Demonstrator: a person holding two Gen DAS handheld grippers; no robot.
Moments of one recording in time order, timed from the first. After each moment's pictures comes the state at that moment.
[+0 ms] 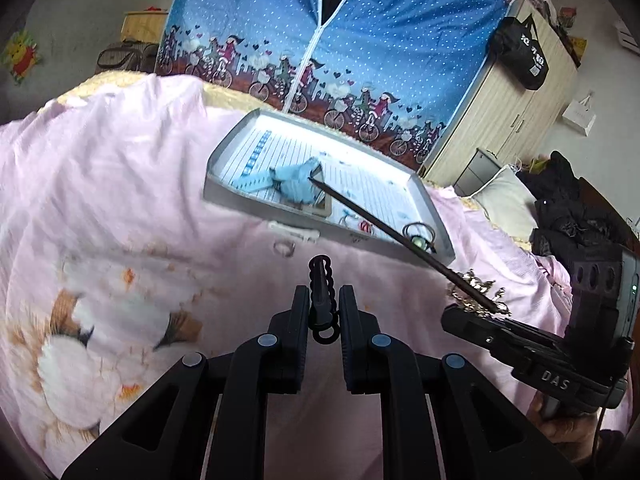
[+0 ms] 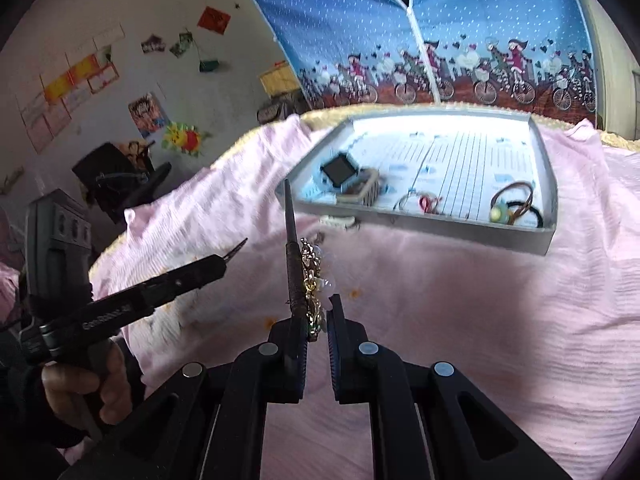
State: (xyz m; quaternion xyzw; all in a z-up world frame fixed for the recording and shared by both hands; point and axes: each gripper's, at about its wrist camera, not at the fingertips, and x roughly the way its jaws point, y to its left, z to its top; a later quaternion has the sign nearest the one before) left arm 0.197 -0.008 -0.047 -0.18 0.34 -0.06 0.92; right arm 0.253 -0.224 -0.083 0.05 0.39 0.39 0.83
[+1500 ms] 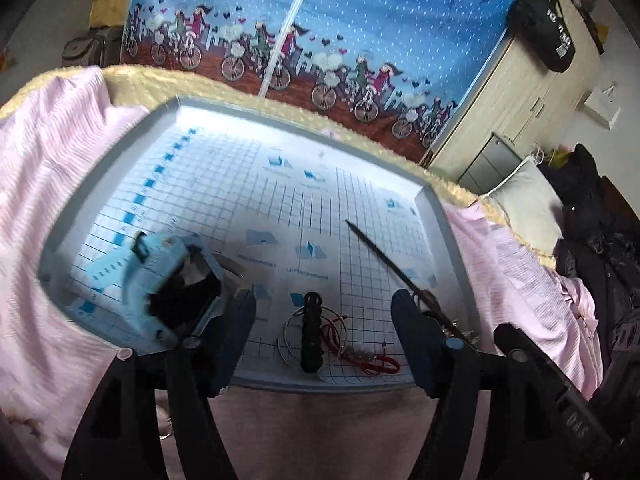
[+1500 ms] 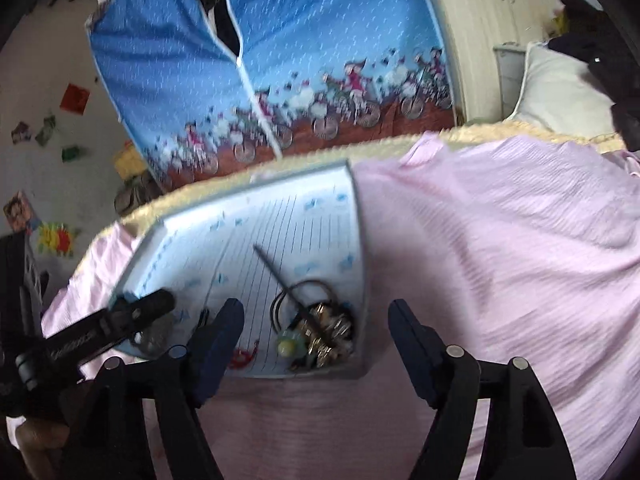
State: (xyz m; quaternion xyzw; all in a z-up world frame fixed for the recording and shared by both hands) left arm 0.391 -0.047 -0.074 -0.17 0.38 -0.07 0.90; right arm 0.370 -0.302 -0.096 0.13 0.35 0.14 0.92
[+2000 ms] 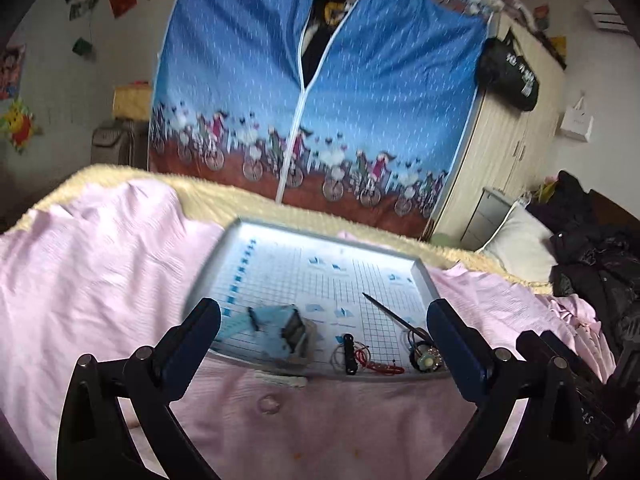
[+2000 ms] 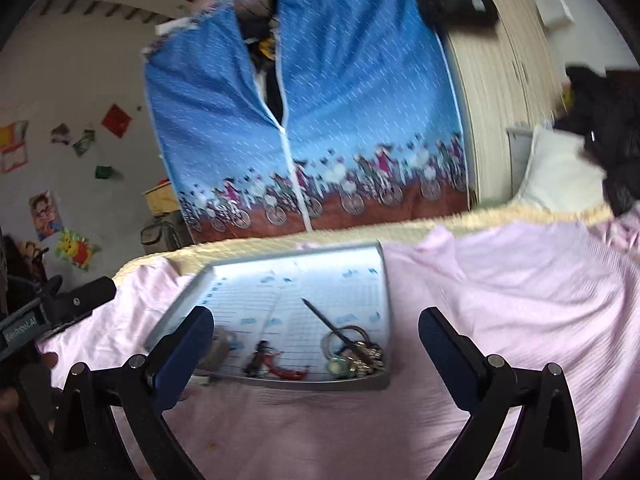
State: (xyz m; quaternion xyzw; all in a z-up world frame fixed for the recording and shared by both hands) left arm 0.270 -0.016 0.010 -0.12 0.23 -0.03 0.96; right arm 0.288 -0.281 -0.032 0.08 0.22 0.16 0.96
